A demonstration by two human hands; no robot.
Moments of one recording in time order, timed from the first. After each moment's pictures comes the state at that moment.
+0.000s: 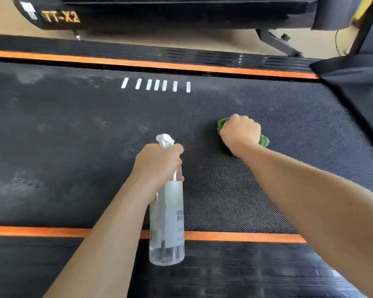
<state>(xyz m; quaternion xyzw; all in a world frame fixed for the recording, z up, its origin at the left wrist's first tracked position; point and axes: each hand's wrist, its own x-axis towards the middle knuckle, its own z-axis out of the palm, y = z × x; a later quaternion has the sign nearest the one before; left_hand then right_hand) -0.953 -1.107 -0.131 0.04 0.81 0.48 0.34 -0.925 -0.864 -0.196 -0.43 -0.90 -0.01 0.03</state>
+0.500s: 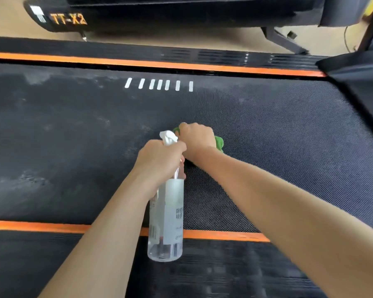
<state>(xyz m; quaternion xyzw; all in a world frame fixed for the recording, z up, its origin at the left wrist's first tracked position) -0.949 -1.103 -0.124 0.04 0.82 0.48 0.33 -0.968 -0.962 -0.199 -0.22 -0.98 0.02 -0.02</state>
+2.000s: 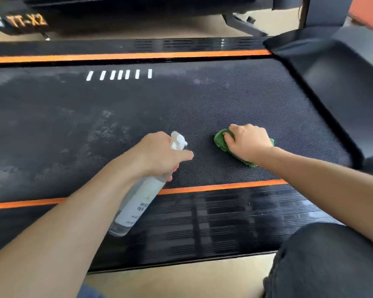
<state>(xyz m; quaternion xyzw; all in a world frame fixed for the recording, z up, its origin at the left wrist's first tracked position) -0.856 -1.077 -0.104 0.33 0.85 0.21 0.34 -0.734 -0.842 -0.202 -0.28 -0.96 -0.03 0.03</state>
